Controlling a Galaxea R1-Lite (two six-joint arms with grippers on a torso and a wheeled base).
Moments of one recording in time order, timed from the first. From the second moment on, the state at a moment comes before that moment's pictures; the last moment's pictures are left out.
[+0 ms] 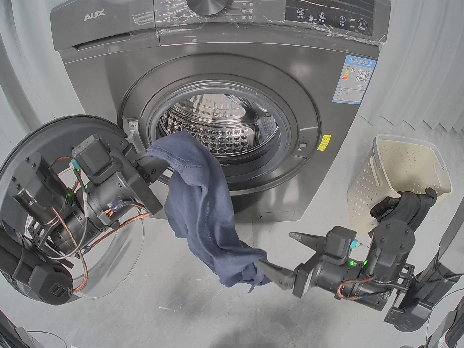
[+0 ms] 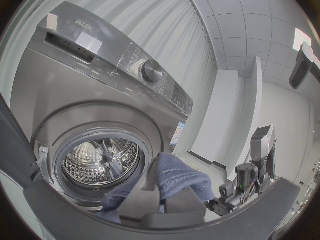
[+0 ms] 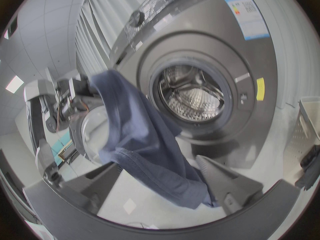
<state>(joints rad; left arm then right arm) -0.49 1.68 -0.49 -1.55 -0.36 -0.22 0.79 1.88 -0.32 -1.44 -0.01 0.19</state>
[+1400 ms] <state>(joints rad) -0.58 1.58 -0.50 -1.54 -0.36 -0.22 0.82 2.28 -0.81 -1.45 0.08 0.14</state>
